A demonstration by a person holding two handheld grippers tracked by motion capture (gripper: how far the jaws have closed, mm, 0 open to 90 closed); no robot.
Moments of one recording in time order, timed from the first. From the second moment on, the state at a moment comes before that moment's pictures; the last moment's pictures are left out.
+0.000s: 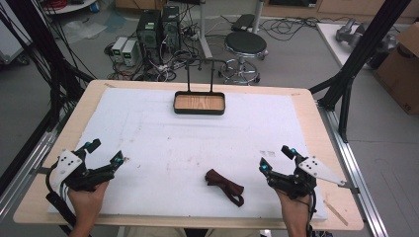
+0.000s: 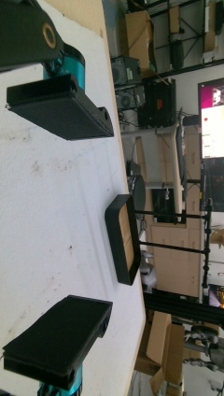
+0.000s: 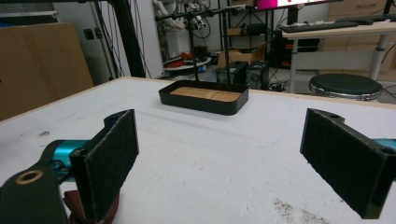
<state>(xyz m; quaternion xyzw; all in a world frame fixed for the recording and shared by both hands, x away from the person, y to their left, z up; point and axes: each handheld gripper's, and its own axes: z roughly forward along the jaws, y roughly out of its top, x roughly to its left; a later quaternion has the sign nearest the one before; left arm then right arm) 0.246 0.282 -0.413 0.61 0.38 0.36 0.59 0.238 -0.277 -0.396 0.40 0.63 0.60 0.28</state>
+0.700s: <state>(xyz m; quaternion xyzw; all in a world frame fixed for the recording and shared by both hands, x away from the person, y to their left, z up) 0.250 0.279 -0.415 0.62 0.39 0.35 0.59 0.235 -0.274 -0.396 0.39 0.64 0.59 0.29</state>
